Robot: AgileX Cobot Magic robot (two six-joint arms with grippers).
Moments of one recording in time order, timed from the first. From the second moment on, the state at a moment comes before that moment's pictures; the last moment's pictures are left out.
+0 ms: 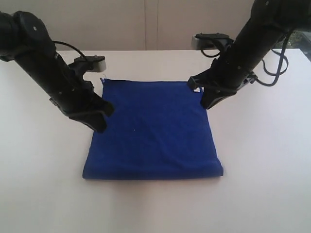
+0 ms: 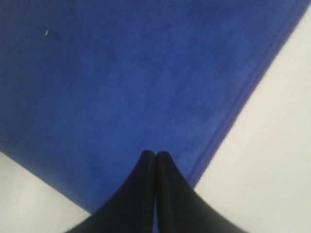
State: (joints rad) left arm -0.40 1.79 -1.23 -0.49 0.92 0.47; right arm 0.27 1.89 -1.44 0.36 1.02 -0.36
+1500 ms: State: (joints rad) left arm -0.47 1.84 -1.02 -0.45 0.69 0.47; right arm 0.49 1.92 -1.10 0.37 0.69 -0.20
